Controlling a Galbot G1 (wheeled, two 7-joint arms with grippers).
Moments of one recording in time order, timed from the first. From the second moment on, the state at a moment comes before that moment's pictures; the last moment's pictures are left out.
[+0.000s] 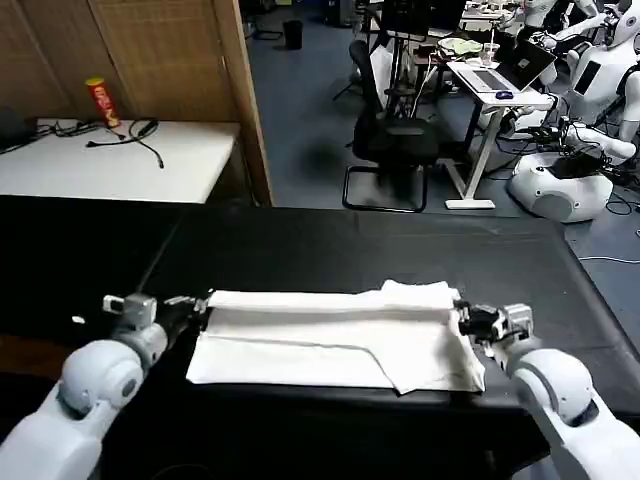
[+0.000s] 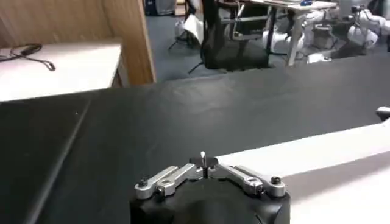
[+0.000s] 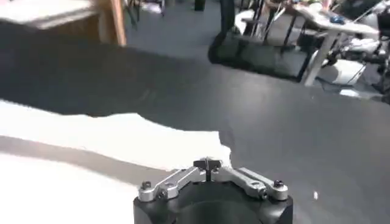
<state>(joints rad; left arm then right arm) 1.25 -0.86 -0.49 -2.04 -0.67 0.69 -0.09 -1.31 0.89 0.48 2.02 0.60 -0.69 0.14</state>
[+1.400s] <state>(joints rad) 1.26 -1.01 -0.53 -1.99 -0.62 0.65 -0.08 -1.22 1.04 0.52 1.97 0.60 -0.58 0.19</state>
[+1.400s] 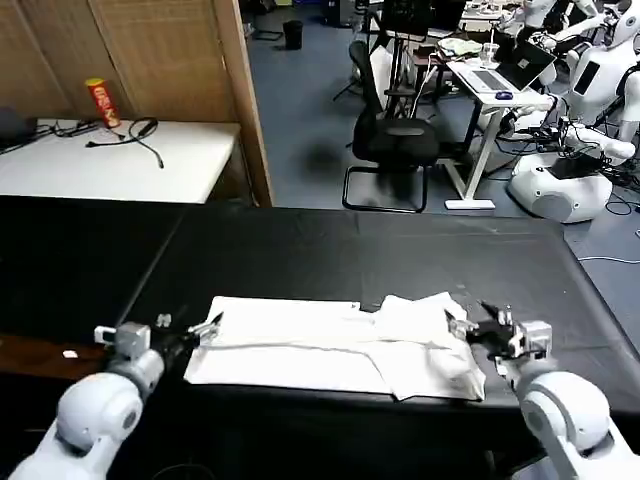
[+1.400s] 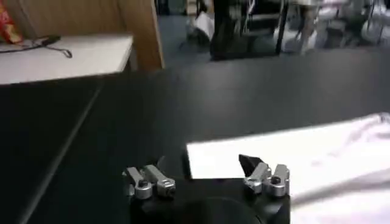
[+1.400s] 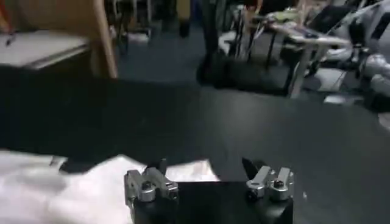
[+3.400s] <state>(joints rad) 1.29 -1.13 -0.60 -1.92 -0.49 0.53 -0.01 -1.31 1.15 0.59 2.04 0.55 -0.53 0.12</state>
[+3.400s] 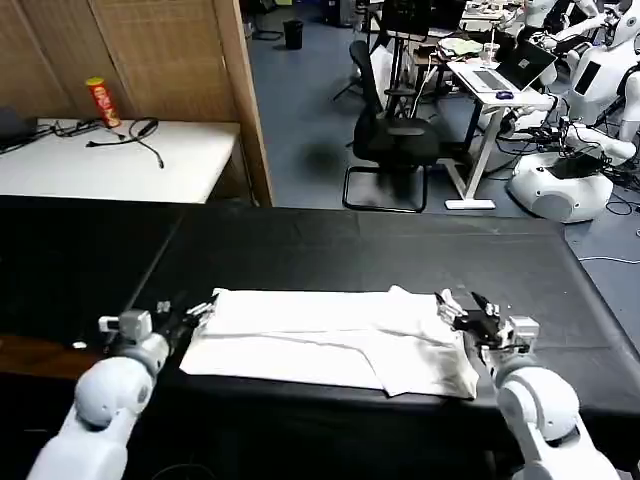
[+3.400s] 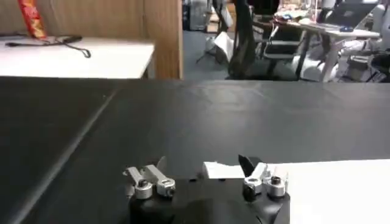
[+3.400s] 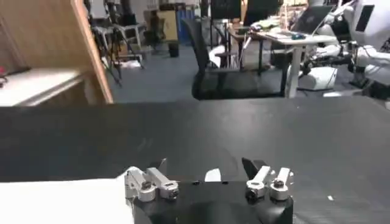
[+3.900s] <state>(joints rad) 1.39 -1.25 -0.63 -1.90 -0.44 0.47 0.05 -1.34 1.15 0.60 2.10 0.50 -0.49 0.11</state>
